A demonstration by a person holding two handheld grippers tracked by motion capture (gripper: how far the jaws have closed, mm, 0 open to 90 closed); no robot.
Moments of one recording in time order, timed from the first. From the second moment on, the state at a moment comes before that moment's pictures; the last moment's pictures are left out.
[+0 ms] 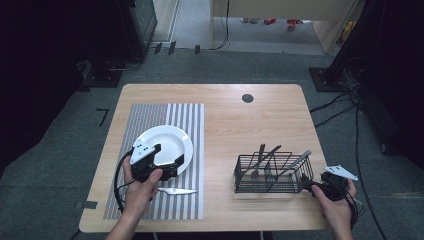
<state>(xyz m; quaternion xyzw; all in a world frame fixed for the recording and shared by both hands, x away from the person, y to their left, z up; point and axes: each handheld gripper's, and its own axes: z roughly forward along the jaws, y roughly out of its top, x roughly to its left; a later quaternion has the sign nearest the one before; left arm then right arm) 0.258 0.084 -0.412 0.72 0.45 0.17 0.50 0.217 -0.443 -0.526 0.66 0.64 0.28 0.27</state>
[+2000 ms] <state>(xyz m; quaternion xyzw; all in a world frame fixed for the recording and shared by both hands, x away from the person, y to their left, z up) 0.265 -0.094 -0.376 0.79 0.29 0.09 0.54 0.217 -0.443 -0.526 0.66 0.64 0.28 0.27</state>
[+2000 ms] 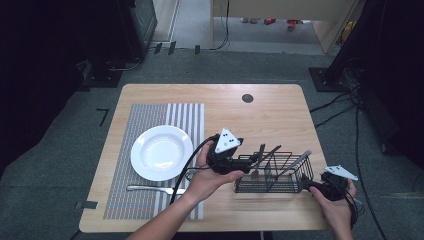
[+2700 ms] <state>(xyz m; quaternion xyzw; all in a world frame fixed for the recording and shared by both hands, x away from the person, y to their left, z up) 0.272 -0.112 -0.374 0.80 0.25 0.05 0.55 0.217 -0.443 -0.526 0.66 0.64 0.29 0.27</state>
